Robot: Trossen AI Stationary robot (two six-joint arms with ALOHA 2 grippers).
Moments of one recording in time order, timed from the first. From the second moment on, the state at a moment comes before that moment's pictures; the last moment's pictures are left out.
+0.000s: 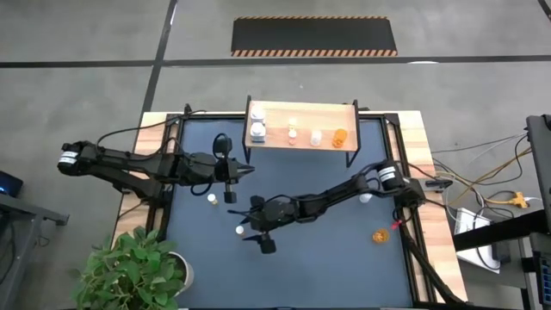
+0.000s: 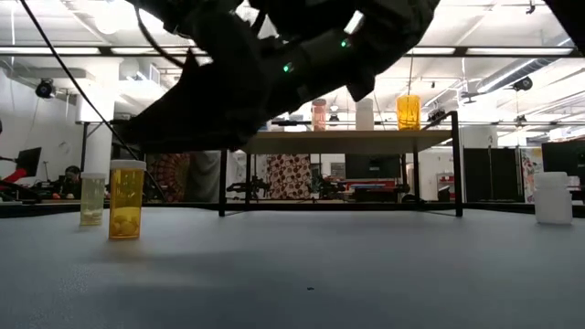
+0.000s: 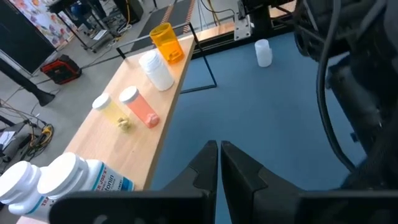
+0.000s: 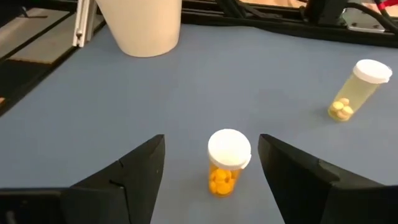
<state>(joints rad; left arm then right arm) -0.09 1.06 0.86 -0.19 -0.37 0.24 0.19 2.20 1.40 0.37 -0.08 -0.03</state>
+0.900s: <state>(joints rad) -0.09 1.06 0.86 -0.19 -0.37 0.24 0.18 2.27 1.41 0.45 -0.05 -0.04</state>
